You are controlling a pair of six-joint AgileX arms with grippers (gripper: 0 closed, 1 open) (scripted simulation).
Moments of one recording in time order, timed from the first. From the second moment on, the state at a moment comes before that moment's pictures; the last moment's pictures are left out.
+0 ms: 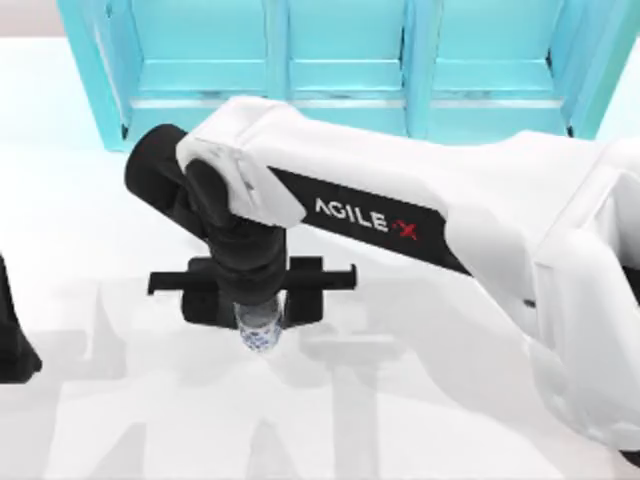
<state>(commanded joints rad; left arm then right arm) 0.00 0.00 0.00 0.00 0.00 0.00 0.91 2.48 2.14 -1.17 0.09 0.93</state>
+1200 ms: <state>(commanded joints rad) 0.00 0.00 0.00 0.00 0.00 0.00 0.63 2.31 2.01 -1.22 0.05 0.65</state>
